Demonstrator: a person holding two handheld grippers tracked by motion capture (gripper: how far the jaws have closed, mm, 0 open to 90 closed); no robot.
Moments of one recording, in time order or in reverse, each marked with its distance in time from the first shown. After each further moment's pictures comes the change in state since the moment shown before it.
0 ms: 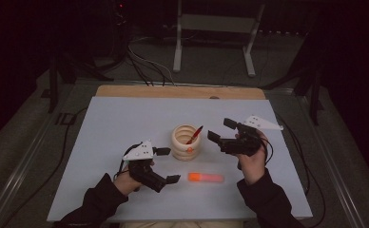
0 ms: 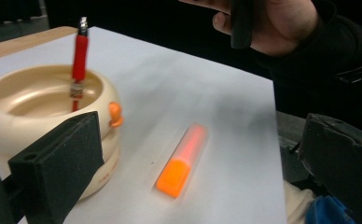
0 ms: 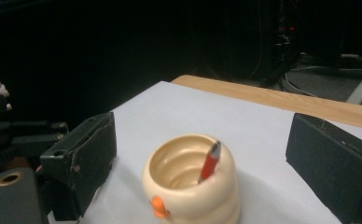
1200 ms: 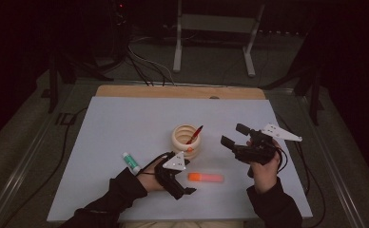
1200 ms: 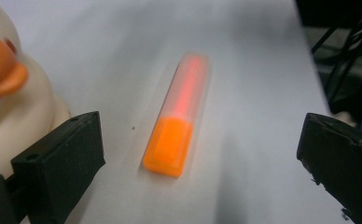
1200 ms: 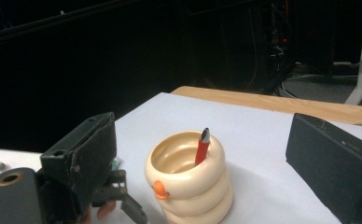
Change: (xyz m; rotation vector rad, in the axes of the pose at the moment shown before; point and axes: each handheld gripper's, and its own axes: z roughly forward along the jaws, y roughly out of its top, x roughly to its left) left arm 0.002 -0.025 0.079 0.324 -0.060 0.176; right arm -0.007 -0.009 -0.035 -0.067 0.002 0.052
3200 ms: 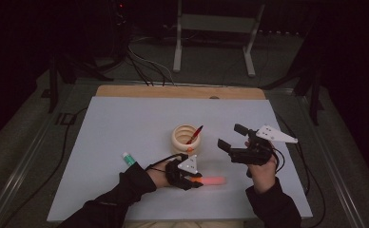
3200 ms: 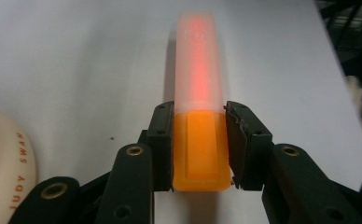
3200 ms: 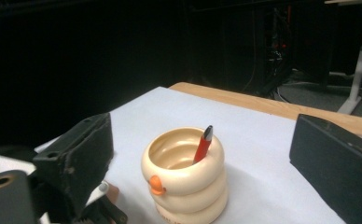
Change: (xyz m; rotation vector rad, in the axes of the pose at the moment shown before) left arm 0.004 0.015 0.024 0.129 -0.065 0.107; right arm 0.009 -0.002 0.005 0.024 0.005 -0.103
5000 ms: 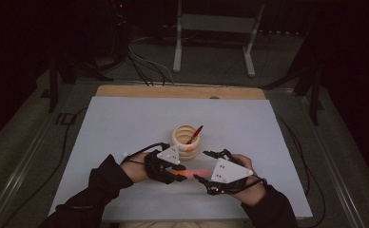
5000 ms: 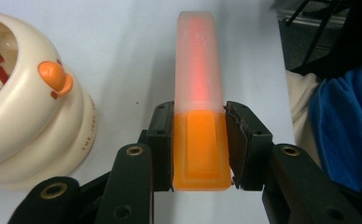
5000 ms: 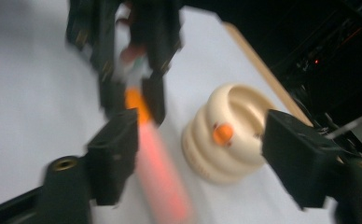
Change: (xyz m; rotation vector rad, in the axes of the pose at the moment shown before) left arm -0.006 0.013 -0.084 0.042 0.015 -0.046; right arm 0.093 -0.021 0.016 0.323 0.069 -0.698
